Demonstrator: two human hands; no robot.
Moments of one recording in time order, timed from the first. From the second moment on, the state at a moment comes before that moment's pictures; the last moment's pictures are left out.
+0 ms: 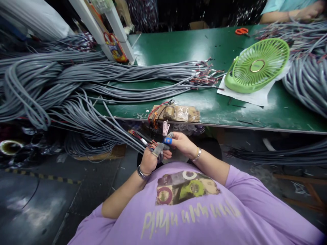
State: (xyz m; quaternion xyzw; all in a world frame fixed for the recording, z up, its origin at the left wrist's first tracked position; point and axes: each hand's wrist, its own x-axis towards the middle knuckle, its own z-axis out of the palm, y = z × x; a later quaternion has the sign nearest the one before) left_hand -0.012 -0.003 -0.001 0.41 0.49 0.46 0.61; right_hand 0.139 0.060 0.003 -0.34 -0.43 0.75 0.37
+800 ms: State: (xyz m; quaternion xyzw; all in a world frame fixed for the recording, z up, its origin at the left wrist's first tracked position) left_hand -0.017 -0.002 0.006 0.38 0.43 0.40 0.71; right_hand 0.121 0.062 -0.013 -0.25 -0.37 0.84 0.32
